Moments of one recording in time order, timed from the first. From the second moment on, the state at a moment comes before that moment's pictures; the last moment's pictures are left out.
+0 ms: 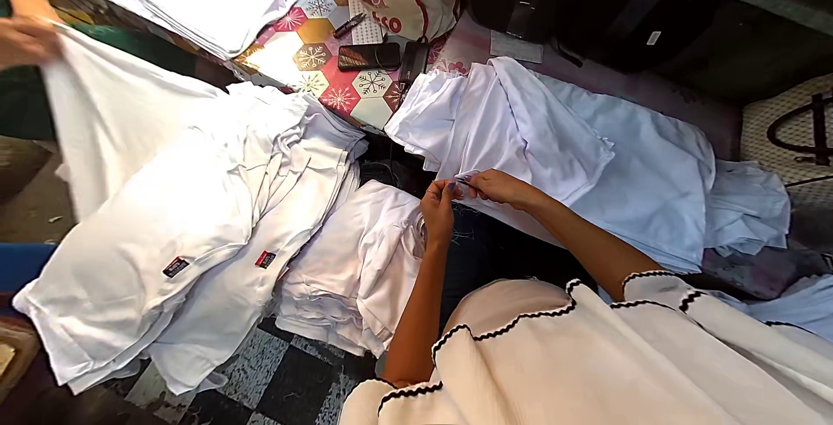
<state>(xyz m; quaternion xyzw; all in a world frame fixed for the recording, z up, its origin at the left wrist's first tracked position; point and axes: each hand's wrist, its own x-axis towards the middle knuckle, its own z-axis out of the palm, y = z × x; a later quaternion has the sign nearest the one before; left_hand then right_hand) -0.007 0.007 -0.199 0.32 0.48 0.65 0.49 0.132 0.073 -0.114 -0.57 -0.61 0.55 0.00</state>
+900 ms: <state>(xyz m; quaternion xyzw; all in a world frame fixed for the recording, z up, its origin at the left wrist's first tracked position) 0.030 0.004 -0.187 0.71 0.55 0.17 0.40 0.262 0.034 -0.095 -0.60 -0.79 0.15 0.05</state>
